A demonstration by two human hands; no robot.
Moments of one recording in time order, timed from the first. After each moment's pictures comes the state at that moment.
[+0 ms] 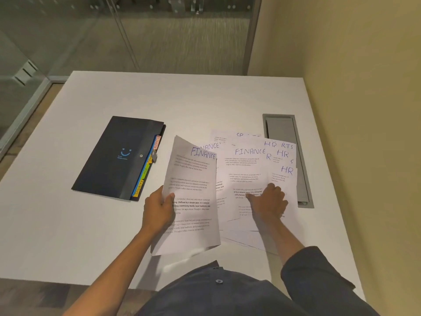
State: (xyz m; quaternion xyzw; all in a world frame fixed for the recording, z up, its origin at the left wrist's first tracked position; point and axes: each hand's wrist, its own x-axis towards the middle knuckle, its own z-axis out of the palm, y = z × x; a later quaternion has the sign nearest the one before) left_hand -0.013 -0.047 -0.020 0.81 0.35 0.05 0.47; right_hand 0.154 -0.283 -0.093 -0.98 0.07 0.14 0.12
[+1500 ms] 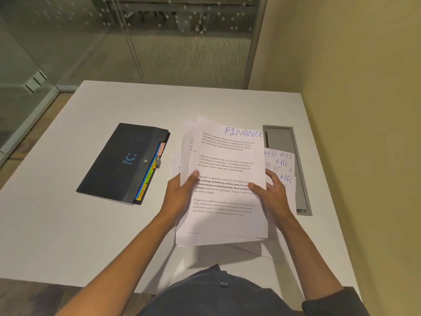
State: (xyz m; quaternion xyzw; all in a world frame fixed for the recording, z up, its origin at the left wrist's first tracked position) left_hand 0.024 -0.083 0.044 0.62 0.31 0.08 0.72; right_hand 0.142 -0.293 -0.005 -0.68 0.01 0.23 0.70
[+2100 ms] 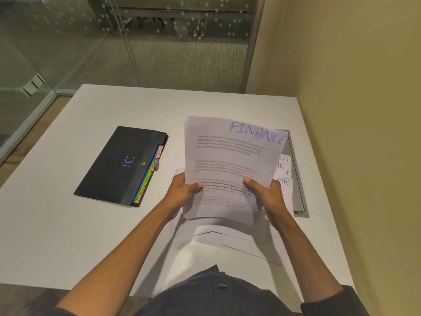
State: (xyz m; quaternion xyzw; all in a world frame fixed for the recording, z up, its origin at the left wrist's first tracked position) left_hand 0.039 -0.071 0.037 0.67 0.25 0.01 0.70; right_hand 0.132 -0.283 0.029 -0.70 -0.01 0.22 0.68
